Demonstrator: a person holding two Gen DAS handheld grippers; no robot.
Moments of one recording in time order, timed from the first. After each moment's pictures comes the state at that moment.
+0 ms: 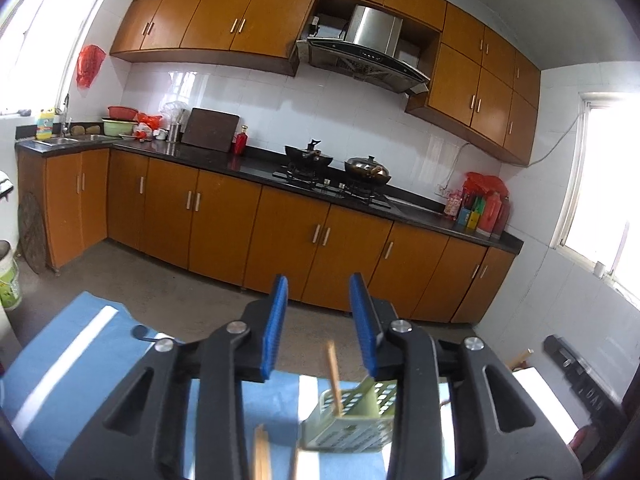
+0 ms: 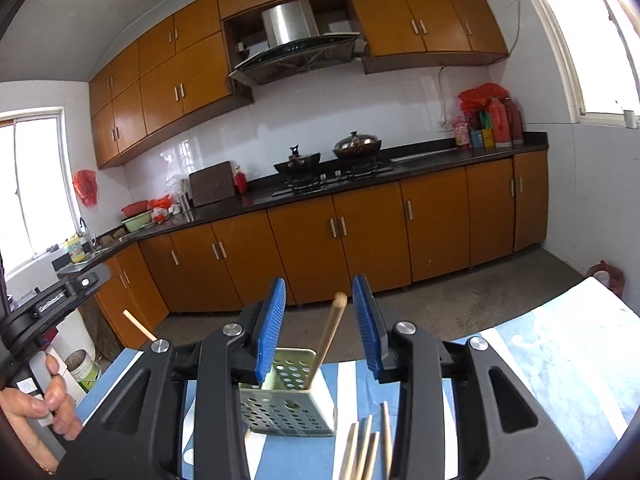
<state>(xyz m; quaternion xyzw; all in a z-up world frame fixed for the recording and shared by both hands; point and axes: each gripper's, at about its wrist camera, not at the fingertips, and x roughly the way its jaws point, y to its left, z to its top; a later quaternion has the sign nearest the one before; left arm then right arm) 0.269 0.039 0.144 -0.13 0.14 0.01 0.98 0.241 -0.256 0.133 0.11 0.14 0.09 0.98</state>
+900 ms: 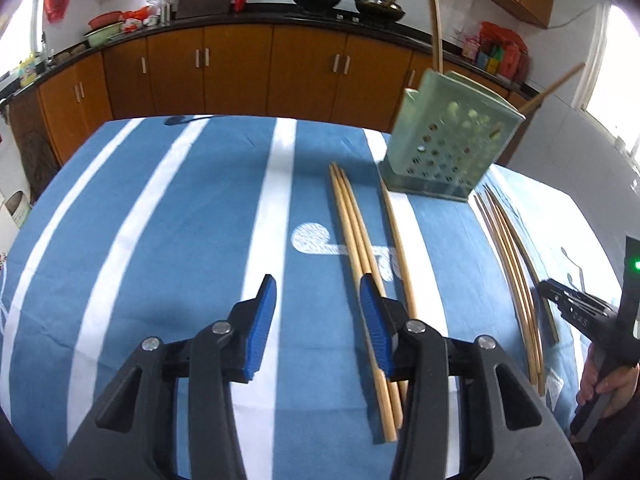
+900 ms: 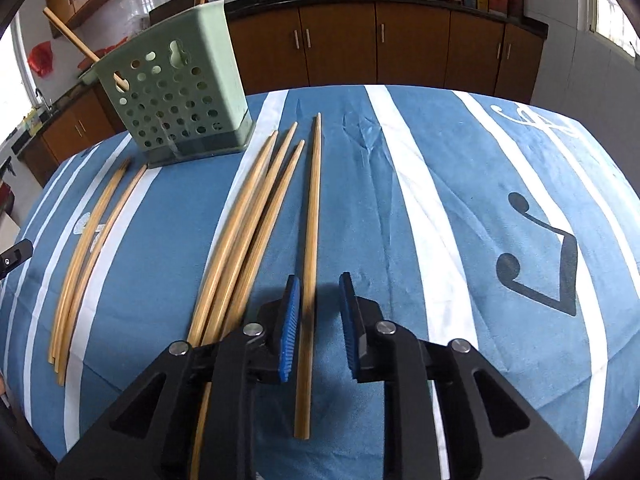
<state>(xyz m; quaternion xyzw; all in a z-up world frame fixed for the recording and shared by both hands) 0.192 0.056 -0.053 -0.07 0.41 -0.01 0.91 0.219 -0.260 -0.082 0.02 0.43 0.06 0.90</state>
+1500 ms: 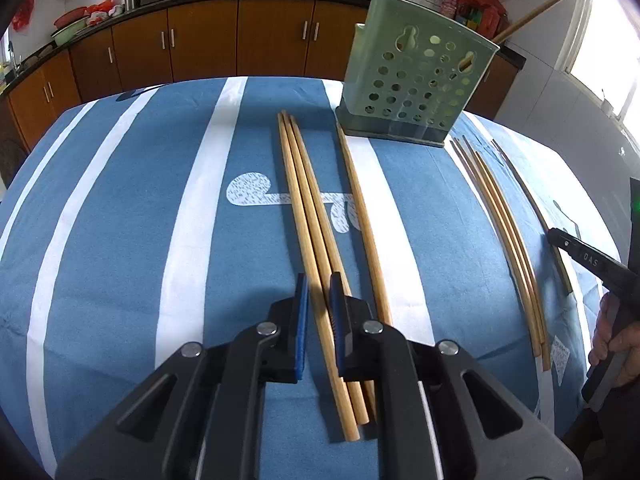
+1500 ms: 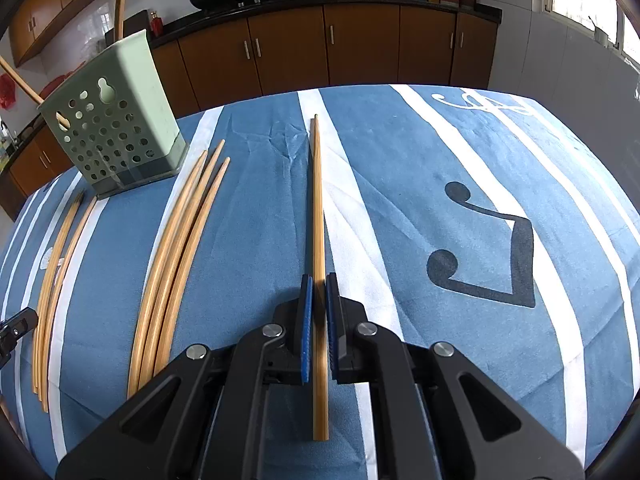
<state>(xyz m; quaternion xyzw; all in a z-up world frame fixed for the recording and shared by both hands) 0.202 0.020 -0.084 -0.05 0.45 -0.05 0.89 0.222 -0.300 -0.082 0.05 0.42 -0.01 0.90</state>
